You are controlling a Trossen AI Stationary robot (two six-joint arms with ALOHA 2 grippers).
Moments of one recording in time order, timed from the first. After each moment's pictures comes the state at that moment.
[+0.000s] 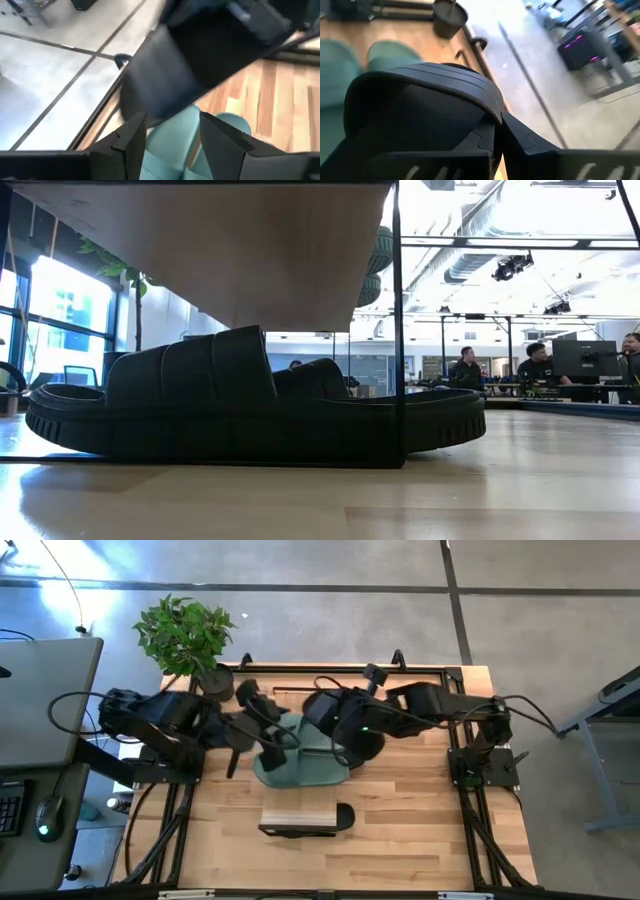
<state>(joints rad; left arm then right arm) -0.20 1.49 1.87 -1.13 -0.69 -0.34 0.15 1.83 2.26 -1.32 0.72 0.13</state>
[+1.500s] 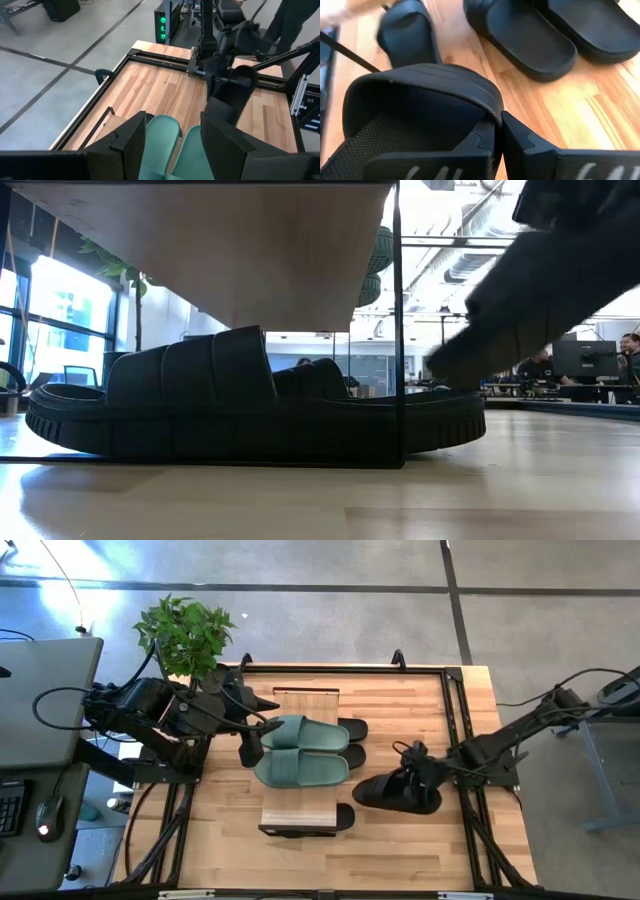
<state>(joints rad) -0.20 1.38 1.87 -1.07 -0.59 -0.32 0.45 0.96 0.57 -0.44 0.37 0.68</state>
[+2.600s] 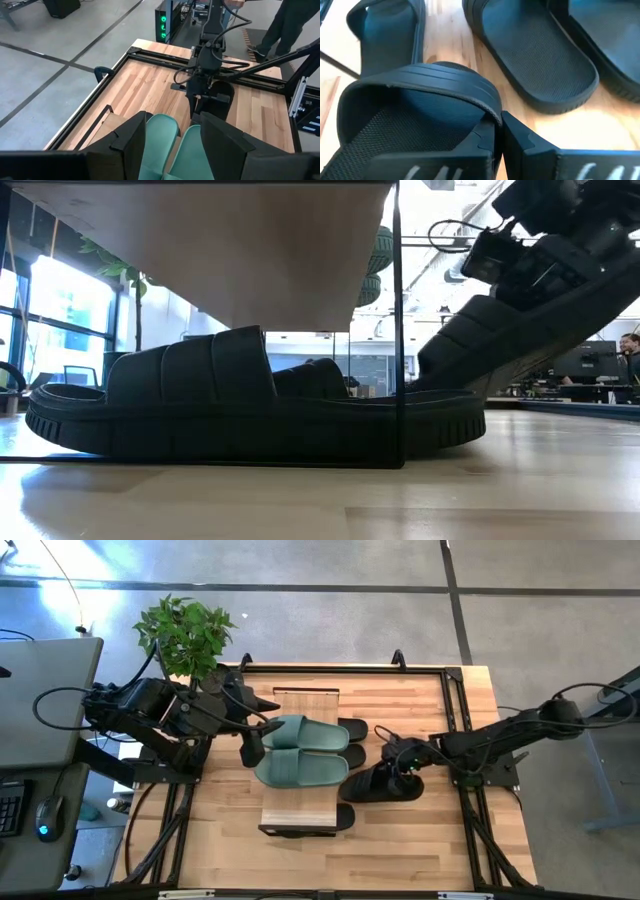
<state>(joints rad) -0.20 1.38 1.87 -1.07 -0.59 -0.35 0.11 1.16 0.41 0.05 0.04 0.29</state>
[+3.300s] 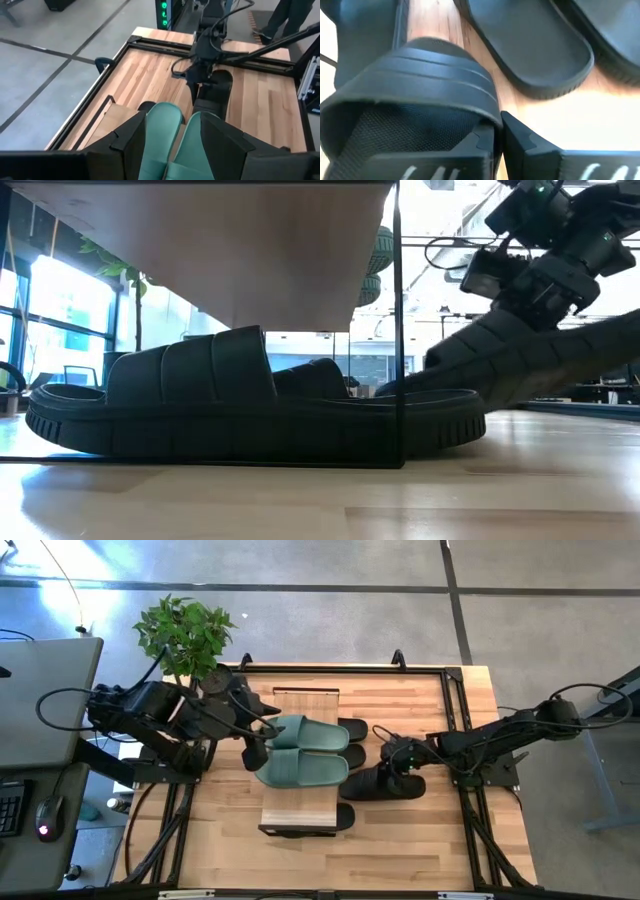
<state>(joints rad) -0.20 1.41 1.87 -1.13 -0.58 -0.34 0.08 1.20 0.41 0.01 0.02 0.28</state>
